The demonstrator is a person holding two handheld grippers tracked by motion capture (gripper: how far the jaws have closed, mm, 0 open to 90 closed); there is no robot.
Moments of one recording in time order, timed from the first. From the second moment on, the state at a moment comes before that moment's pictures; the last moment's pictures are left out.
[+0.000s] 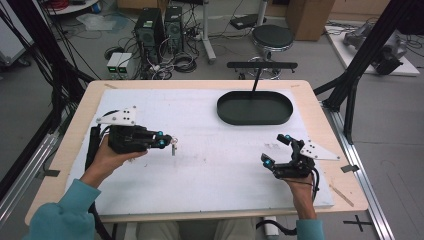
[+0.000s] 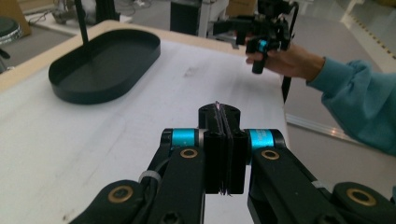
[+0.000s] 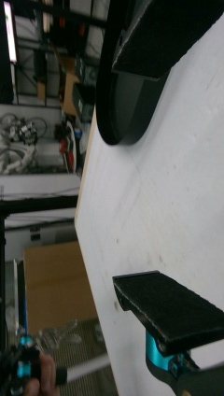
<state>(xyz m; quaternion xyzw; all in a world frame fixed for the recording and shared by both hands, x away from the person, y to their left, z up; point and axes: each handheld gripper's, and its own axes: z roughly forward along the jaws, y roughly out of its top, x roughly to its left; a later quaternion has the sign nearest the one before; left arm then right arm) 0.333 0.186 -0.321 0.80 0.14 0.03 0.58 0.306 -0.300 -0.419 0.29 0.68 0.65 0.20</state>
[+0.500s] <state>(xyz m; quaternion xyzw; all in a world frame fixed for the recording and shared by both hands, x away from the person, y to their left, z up) 0.346 0.159 -0.302 0.78 0.11 0.03 0.61 0.322 -0.270 -0.358 0.20 0.73 0.64 0.16</state>
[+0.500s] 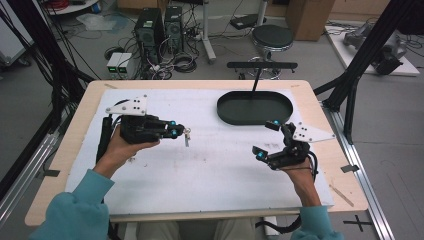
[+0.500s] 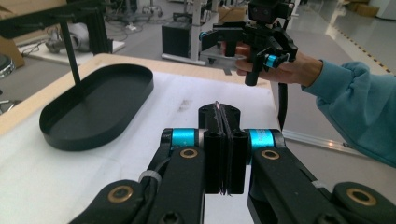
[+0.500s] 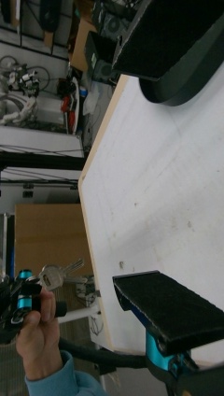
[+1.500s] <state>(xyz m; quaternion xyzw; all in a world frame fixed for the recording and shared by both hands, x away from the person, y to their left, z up) 0.366 0.124 -0.274 0.78 0.08 0.02 0.62 0.384 -0.182 -0.278 0.03 0.80 0.59 0.04</state>
